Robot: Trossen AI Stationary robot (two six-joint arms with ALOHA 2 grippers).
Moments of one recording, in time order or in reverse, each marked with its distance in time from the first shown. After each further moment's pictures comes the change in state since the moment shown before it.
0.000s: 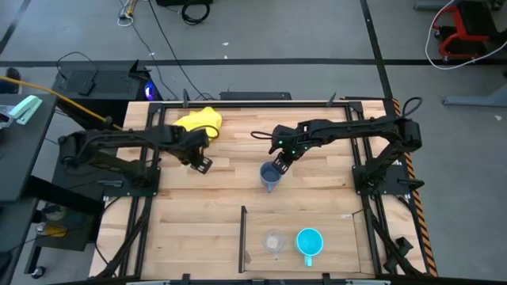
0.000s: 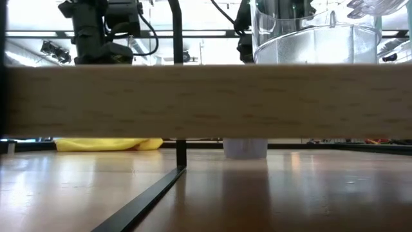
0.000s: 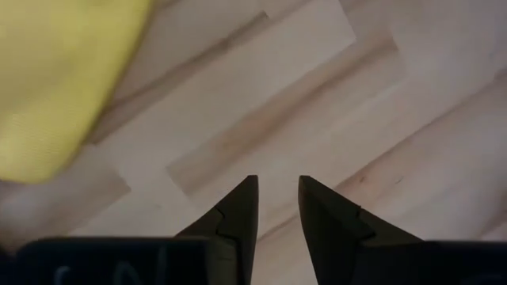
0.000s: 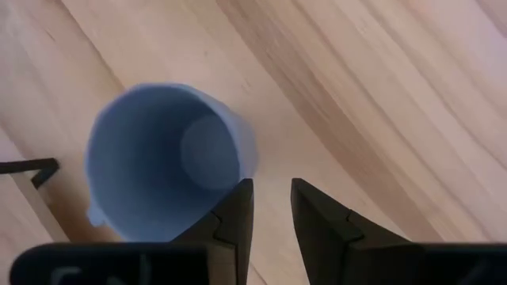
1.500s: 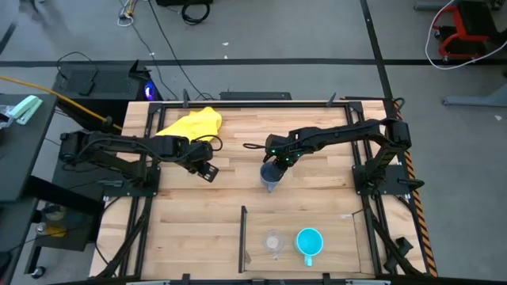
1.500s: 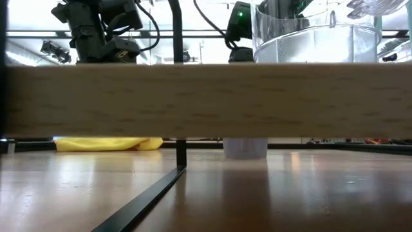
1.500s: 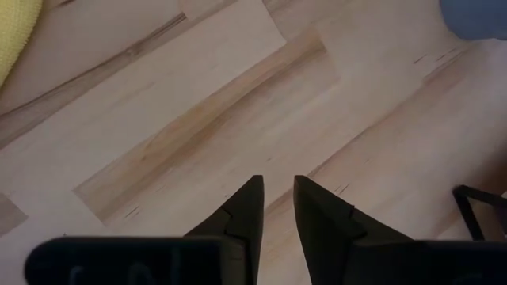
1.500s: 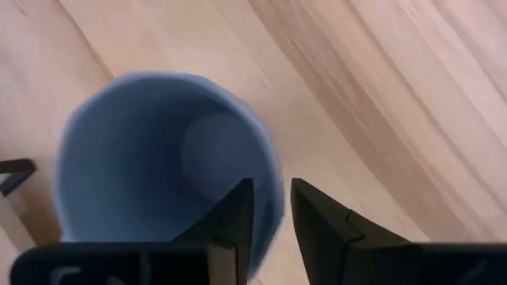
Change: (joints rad) left arm -0.149 0.006 -0.074 0.226 -0.026 -0.144; right arm 0.045 0.108 -0.002 0.070 0.006 0.016
